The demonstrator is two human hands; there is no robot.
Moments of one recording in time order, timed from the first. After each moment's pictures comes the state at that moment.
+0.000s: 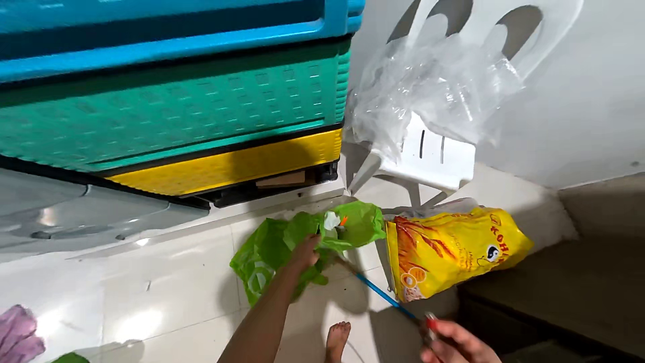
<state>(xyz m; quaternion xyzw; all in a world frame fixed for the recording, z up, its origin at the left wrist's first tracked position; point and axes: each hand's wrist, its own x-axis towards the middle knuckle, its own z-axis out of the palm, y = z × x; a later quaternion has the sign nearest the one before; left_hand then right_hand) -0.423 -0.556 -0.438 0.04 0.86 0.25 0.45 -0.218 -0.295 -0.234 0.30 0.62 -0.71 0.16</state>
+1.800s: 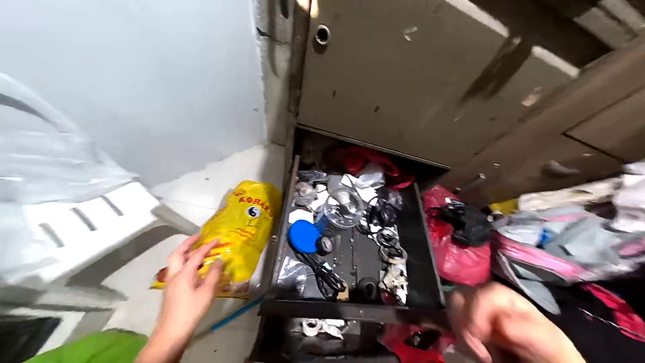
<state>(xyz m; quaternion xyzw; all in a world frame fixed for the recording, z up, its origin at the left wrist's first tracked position) -0.153 -0.229 -0.112 0.48 0.73 0.44 0.20 0.286 -0.137 0.071 0.23 0.69 -0.66 -0.17</state>
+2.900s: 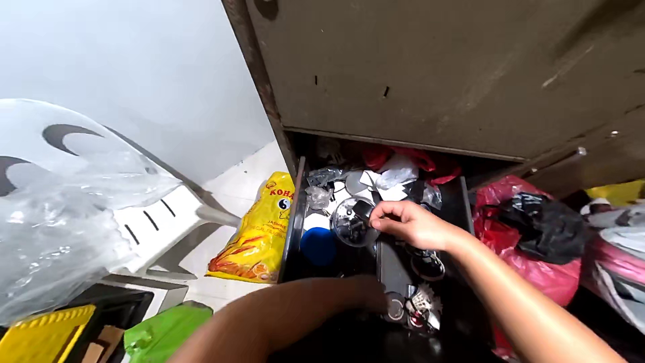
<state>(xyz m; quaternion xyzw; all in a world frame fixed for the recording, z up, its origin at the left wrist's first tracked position) 0.083 -0.059 -0.164 0.80 0.30 -0.18 0.49 0.189 0.048 -0.003 0.33 0.76 -0.55 -0.07</state>
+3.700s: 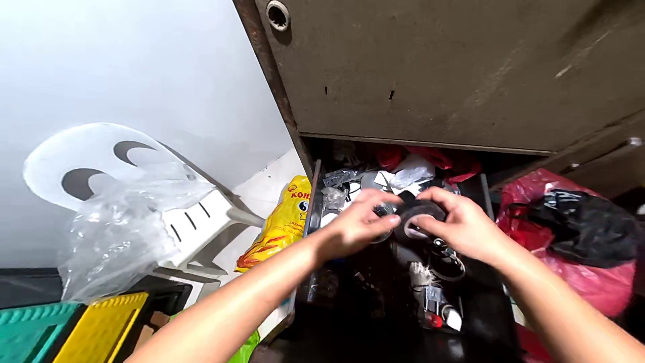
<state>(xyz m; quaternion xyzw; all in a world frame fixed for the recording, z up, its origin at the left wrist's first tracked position) -0.005 -0.029 0.016 0.59 0.52 0.31 0.54 0.218 0.023 0.019 0.43 0.78 -0.42 -0.21</state>
